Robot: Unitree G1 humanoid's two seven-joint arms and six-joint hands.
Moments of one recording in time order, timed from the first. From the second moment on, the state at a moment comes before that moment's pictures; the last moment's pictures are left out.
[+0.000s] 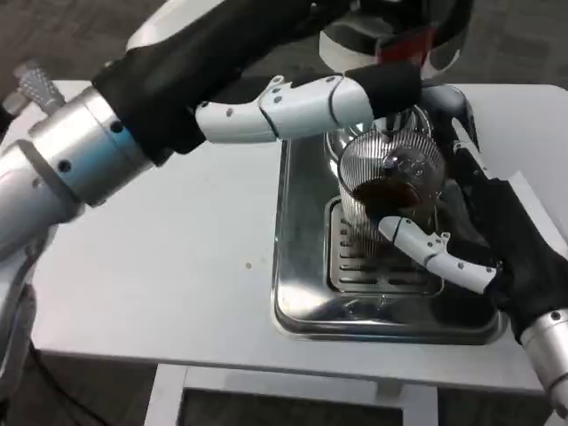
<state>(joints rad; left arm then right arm) -0.76 0.55 0.05 -0.30 -0.14 -0.03 -0.63 -0.21 -0.20 0.05 -0.54 -0.32 0.38 0.12</state>
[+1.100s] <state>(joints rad) -0.11 0.61 0.36 -0.76 -0.23 0.04 -0.59 -0.19 -0.21 0.03 -0.55 -0.31 0.38 0.12</state>
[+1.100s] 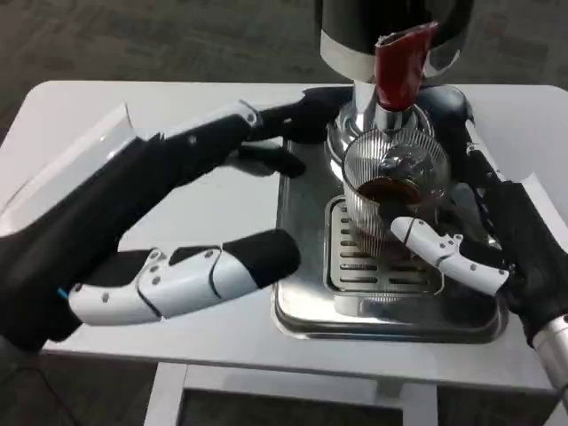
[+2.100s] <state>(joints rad) 0.39 0.47 0.42 -0.83 -0.02 -0.16 -0.53 -0.17 -0.21 0.02 -0.55 -0.26 0.38 0.12</state>
